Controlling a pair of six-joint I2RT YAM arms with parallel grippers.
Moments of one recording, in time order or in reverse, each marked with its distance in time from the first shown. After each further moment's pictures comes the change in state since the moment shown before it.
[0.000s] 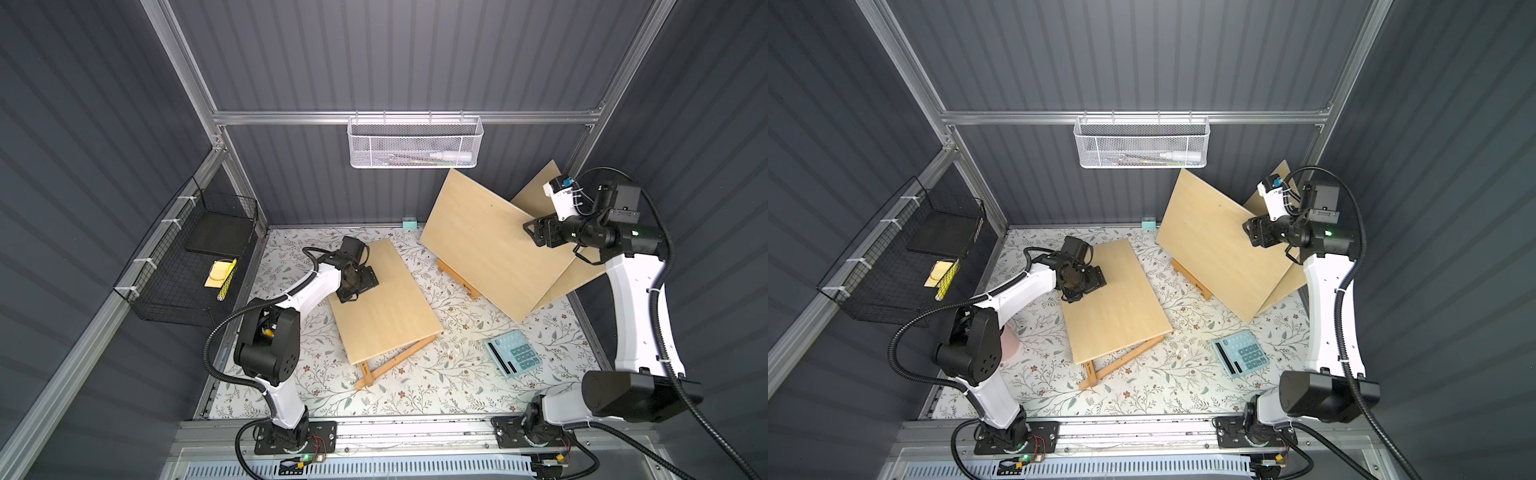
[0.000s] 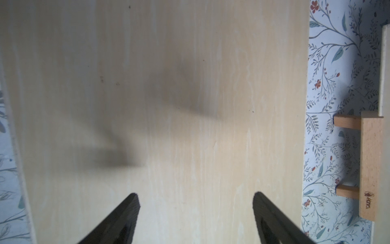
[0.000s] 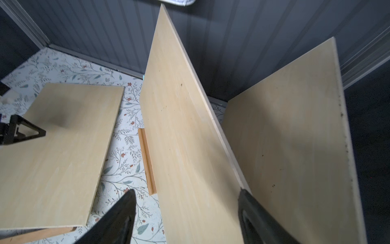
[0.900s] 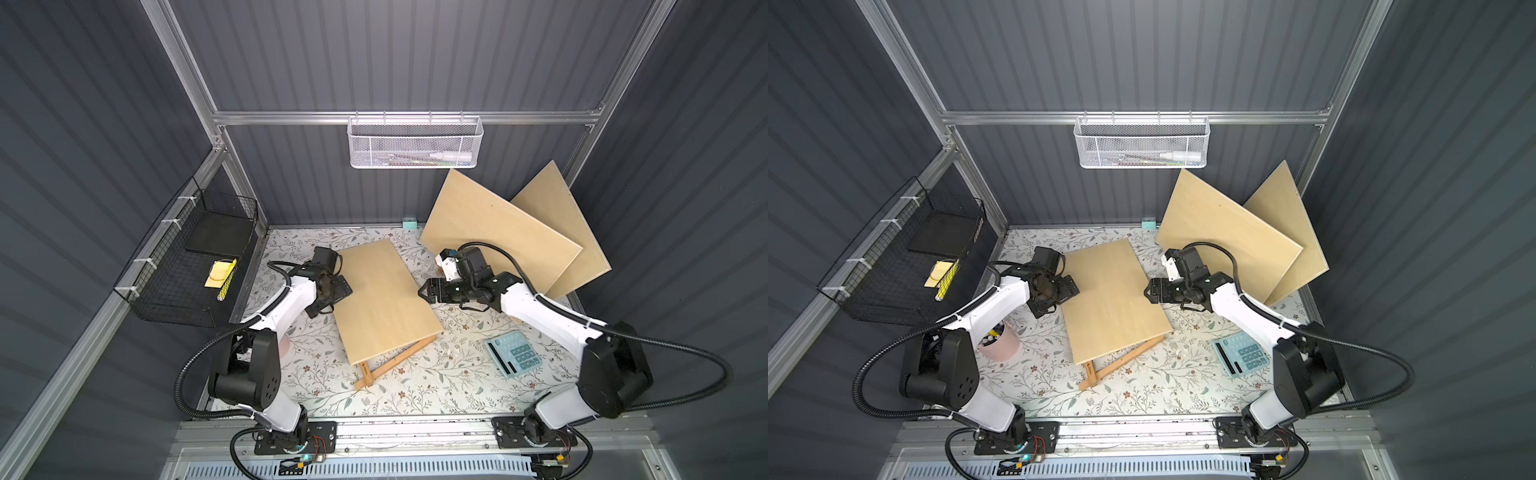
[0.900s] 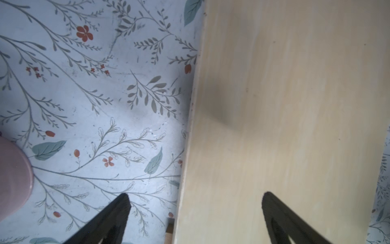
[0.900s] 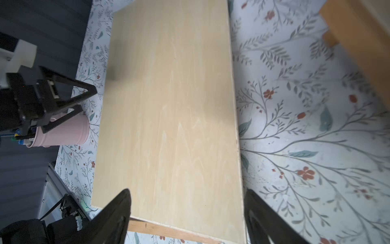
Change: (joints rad) left arm 0.167 -0.192 -0.222 -0.050 -0.115 0.002; right arm 0.687 0.126 -0.688 0.549 0.098 0.813
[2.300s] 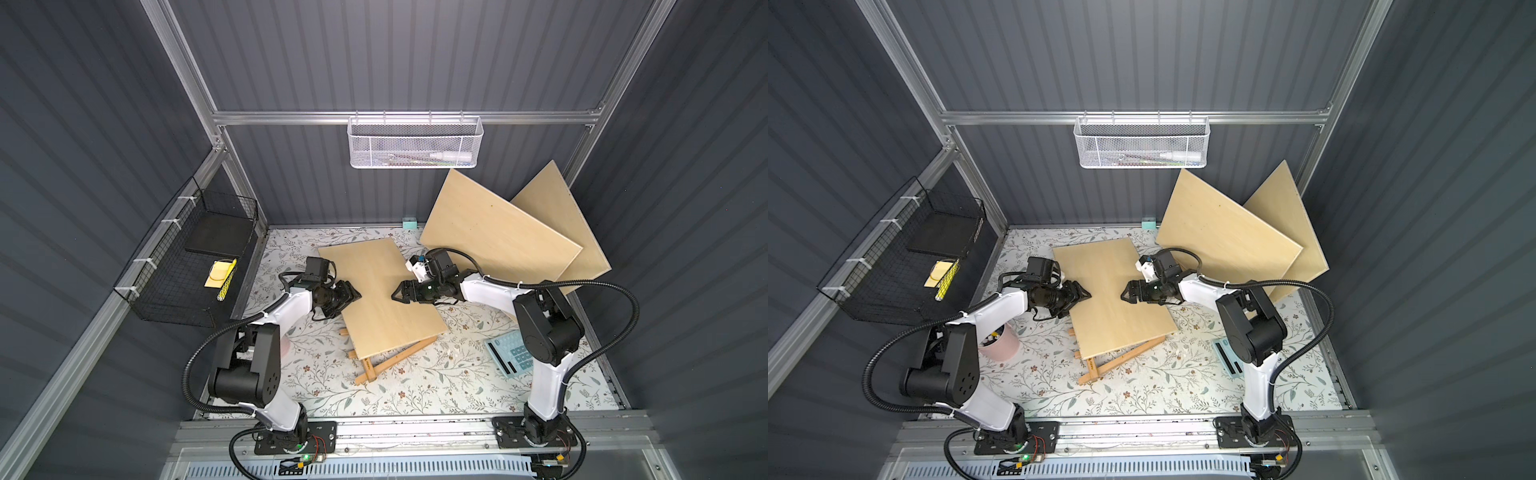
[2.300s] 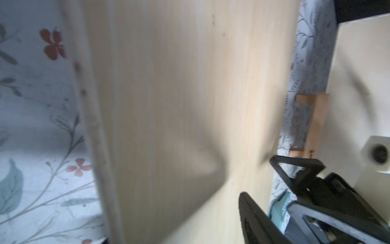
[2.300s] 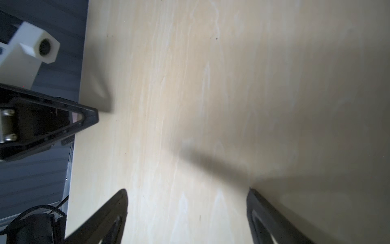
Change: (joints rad) left arm 0.041 -0.013 -0.139 0.325 0.525 0.035; right arm 0.040 0.388 0.166 0.195 -0.233 -0.050
